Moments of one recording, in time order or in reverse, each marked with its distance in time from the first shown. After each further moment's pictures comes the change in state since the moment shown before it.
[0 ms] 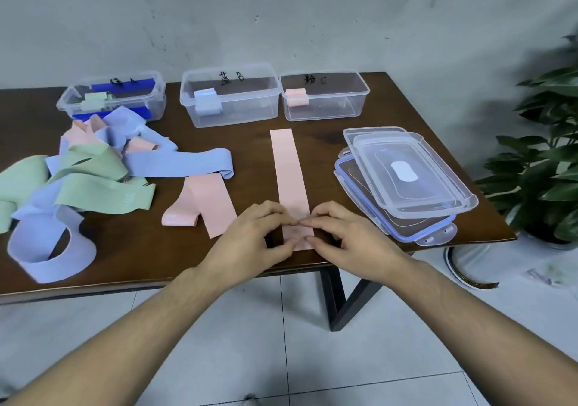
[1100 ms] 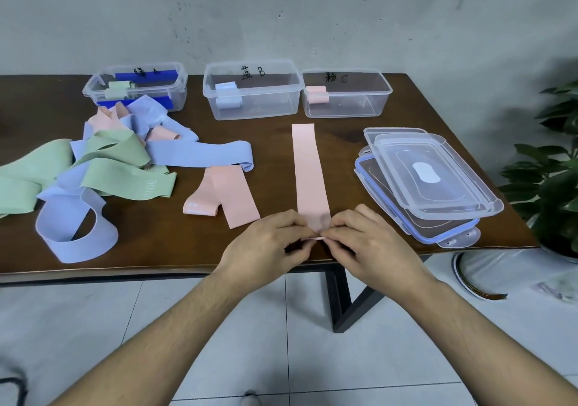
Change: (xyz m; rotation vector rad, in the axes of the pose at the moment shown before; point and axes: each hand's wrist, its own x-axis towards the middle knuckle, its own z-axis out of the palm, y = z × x) left_hand -0.018 0.005 0.004 0.047 0.161 0.229; right_hand -0.007 -0.014 0.011 -0.372 0.184 -0.274
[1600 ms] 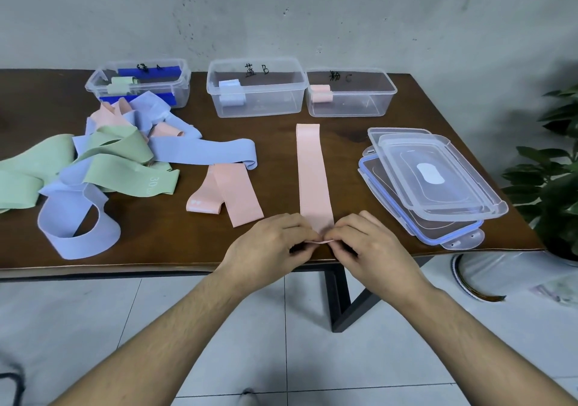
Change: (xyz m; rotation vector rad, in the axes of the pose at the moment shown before) left_hand -0.001 -0.002 -0.004 -0.009 -0.080 0.010; right_hand -0.003 -0.008 0.008 0.061 0.008 0.085
